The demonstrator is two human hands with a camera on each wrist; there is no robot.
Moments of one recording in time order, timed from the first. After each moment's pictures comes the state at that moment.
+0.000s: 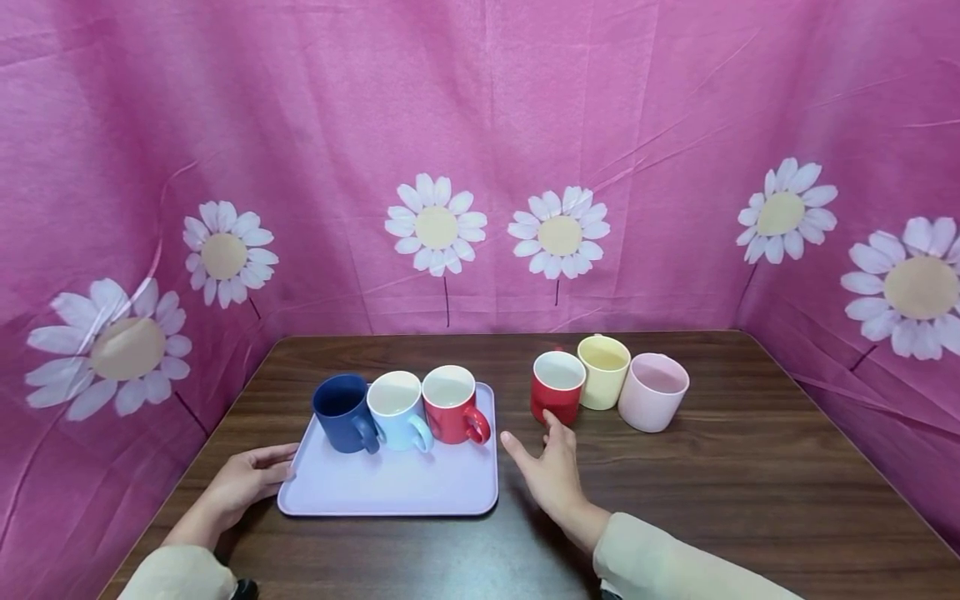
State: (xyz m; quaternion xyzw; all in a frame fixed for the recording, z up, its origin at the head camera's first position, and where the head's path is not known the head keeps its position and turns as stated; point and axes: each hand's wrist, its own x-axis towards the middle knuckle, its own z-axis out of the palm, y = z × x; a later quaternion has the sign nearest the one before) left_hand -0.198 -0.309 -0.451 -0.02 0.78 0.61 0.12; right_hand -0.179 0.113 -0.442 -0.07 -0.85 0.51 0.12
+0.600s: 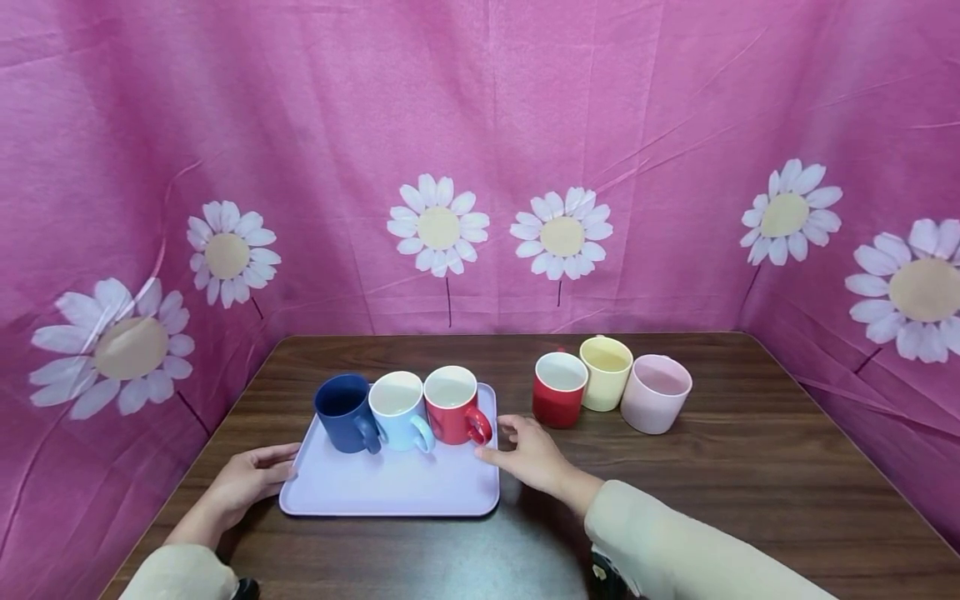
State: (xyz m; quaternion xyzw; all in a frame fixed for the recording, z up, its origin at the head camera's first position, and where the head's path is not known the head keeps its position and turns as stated) left_hand -0.198 -0.310 -0.451 -0.02 0.78 0.62 0.12; right_hand -0.204 0.111 -0.424 0.09 -0.88 0.46 -0.04
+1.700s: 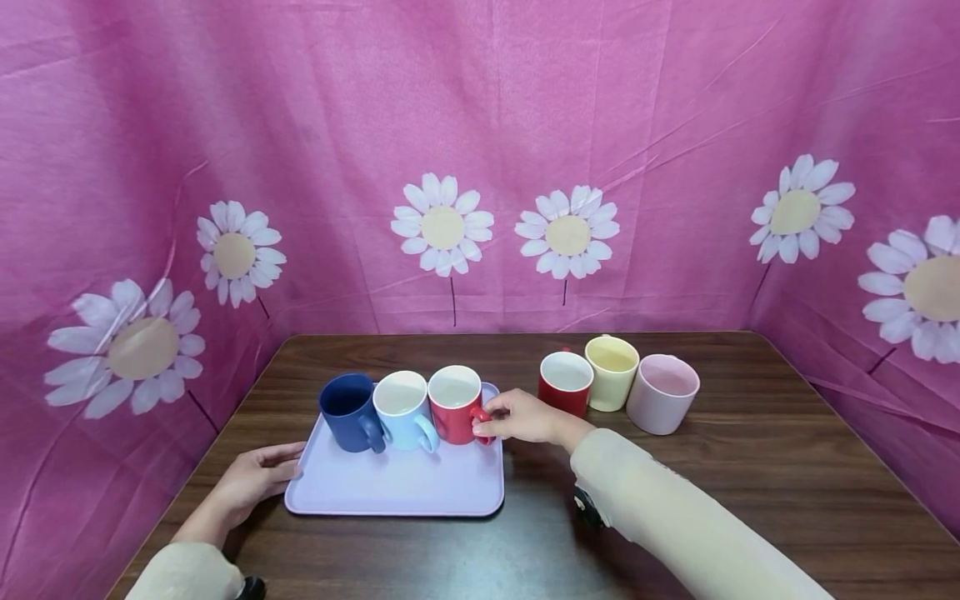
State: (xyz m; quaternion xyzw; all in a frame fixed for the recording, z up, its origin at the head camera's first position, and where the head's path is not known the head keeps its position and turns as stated) left_hand -0.199 -0.311 -0.453 -0.02 0.78 0.62 0.12; right_hand -0.265 0.118 -0.402 0.26 -0.83 0.44 -0.21
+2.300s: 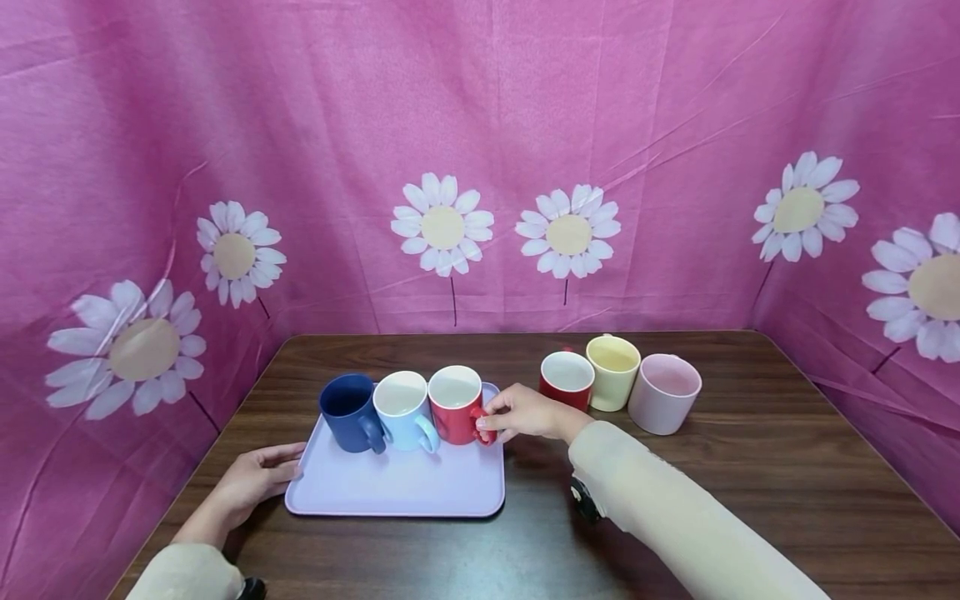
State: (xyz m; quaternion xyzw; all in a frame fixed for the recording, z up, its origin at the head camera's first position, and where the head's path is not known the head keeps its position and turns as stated) left_hand -0.199 -0.312 -0.453 -0.02 0.77 0.62 0.12; right_hand -0.272 0.119 -0.404 0.25 -0.76 0.53 -0.27
